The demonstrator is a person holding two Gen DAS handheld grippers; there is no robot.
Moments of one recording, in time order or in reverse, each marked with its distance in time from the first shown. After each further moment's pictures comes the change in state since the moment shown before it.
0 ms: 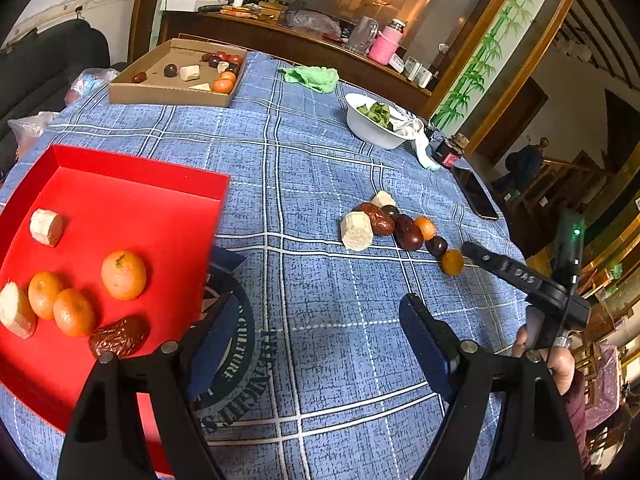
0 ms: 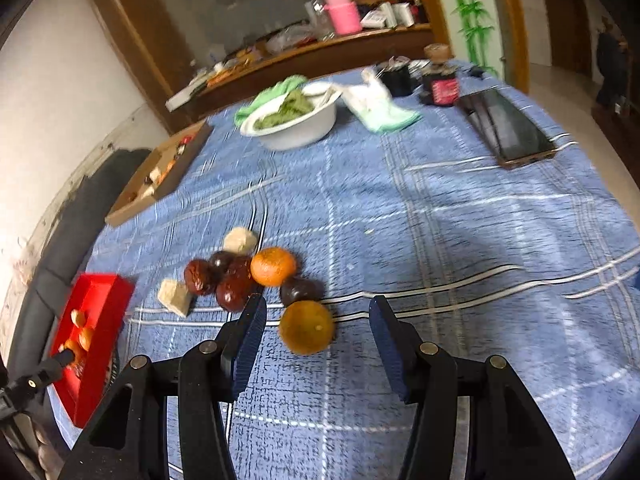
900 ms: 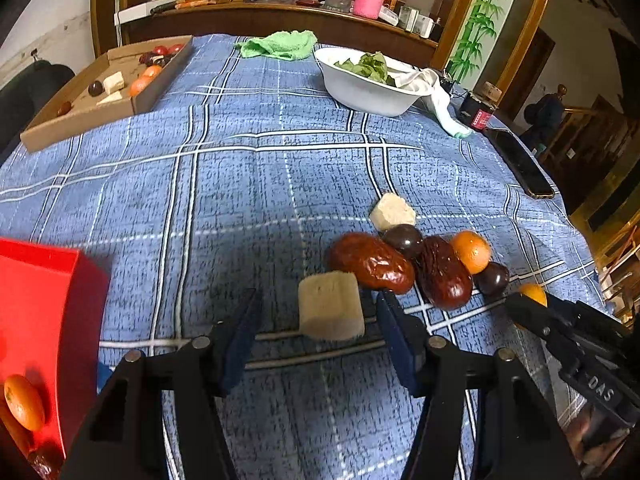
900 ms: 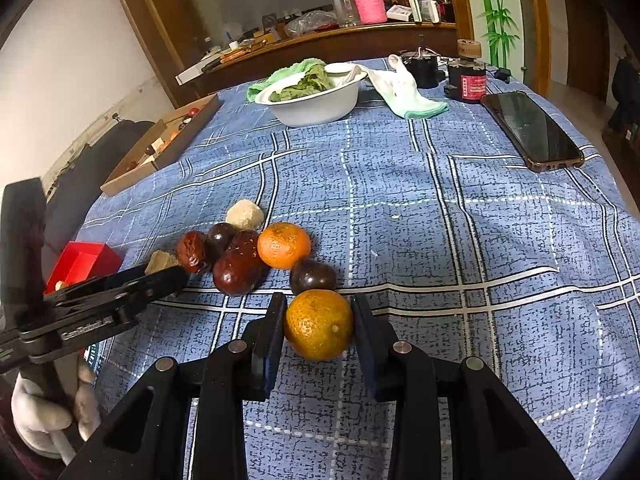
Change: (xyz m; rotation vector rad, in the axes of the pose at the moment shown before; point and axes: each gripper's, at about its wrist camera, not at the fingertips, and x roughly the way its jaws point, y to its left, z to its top) left arm 0.140 -0.056 0.046 0.150 0.077 0.123; right arm 0.020 0.011 -0.007 -0.087 0.024 -0.016
